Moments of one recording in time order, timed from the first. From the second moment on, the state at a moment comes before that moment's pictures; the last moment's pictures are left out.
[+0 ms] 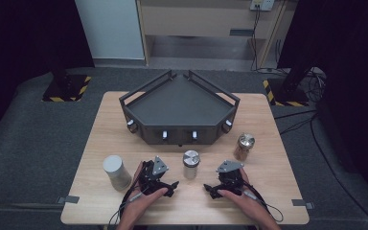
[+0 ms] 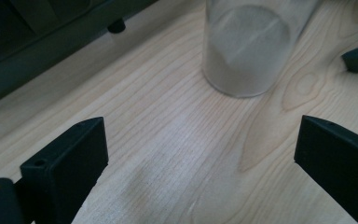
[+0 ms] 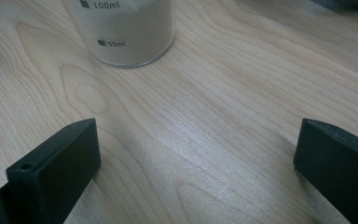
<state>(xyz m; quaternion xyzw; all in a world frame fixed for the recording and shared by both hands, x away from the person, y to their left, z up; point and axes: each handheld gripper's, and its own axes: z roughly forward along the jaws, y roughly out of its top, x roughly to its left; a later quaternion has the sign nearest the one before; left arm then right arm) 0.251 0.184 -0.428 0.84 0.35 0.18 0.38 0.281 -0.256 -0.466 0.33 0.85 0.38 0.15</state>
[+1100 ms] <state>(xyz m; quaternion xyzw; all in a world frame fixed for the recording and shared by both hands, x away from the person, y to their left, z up) 0.226 0.198 -0.373 0.84 0.33 0.21 0.37 0.279 -0.255 -0.466 0.33 0.85 0.38 0.15</state>
